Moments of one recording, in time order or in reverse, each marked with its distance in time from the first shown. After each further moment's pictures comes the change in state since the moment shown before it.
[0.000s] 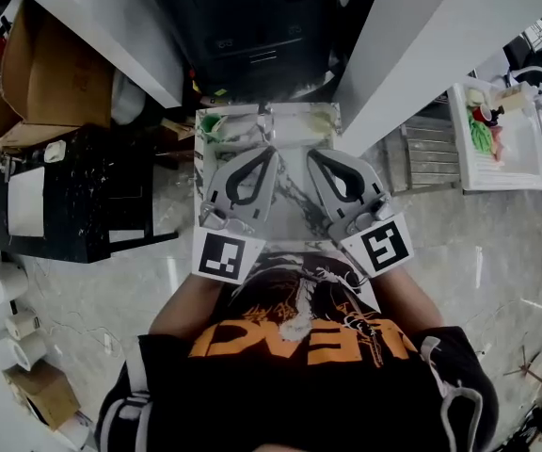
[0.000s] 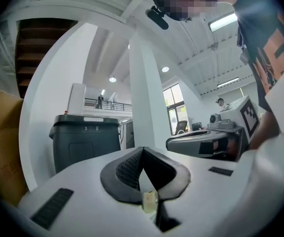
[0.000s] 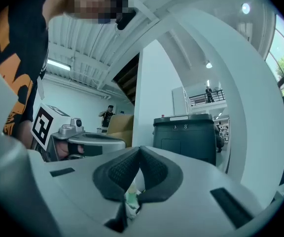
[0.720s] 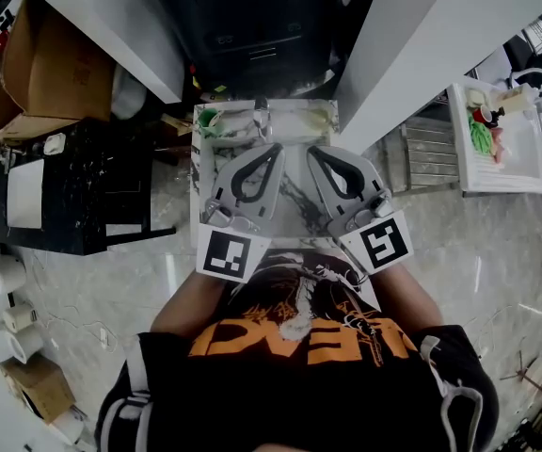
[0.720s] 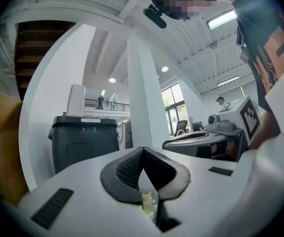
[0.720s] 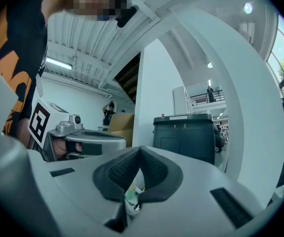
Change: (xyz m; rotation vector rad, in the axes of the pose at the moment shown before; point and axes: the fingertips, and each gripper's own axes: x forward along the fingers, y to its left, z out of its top) left arm 0.007 -0.023 0.002 0.011 0.002 0.007; right arm -0.013 -0.006 -0.002 -0.013 0.014 0.013
